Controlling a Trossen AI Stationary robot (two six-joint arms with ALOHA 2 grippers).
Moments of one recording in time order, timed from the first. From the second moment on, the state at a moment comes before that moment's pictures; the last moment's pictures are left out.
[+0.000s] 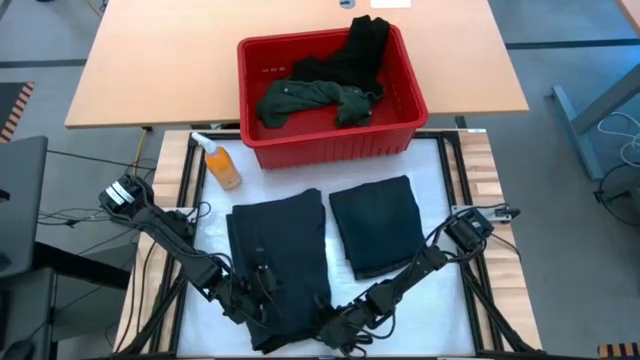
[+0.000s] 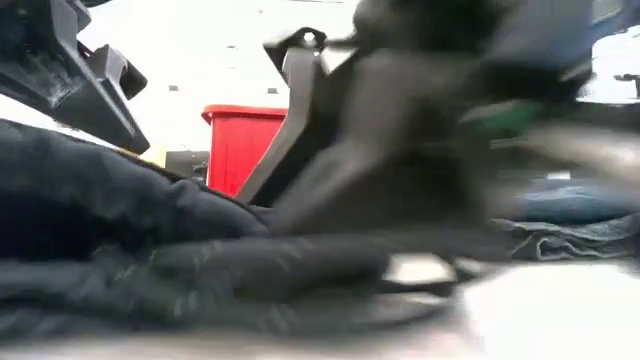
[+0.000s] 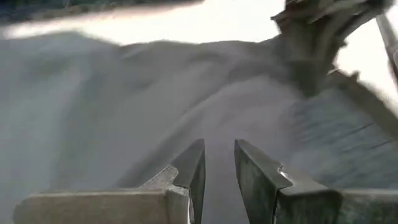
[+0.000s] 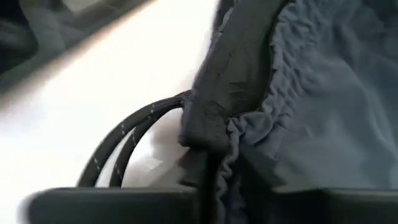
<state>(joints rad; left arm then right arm) -0.72 1.58 0.81 -0.08 -0.58 -0.63 0.57 2.22 1.39 0.02 0.34 -0.30</state>
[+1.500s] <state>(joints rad) -0.77 1.67 0.81 0.31 -0.68 -0.54 0.43 1.78 1.39 -0.22 -0.39 0.17</state>
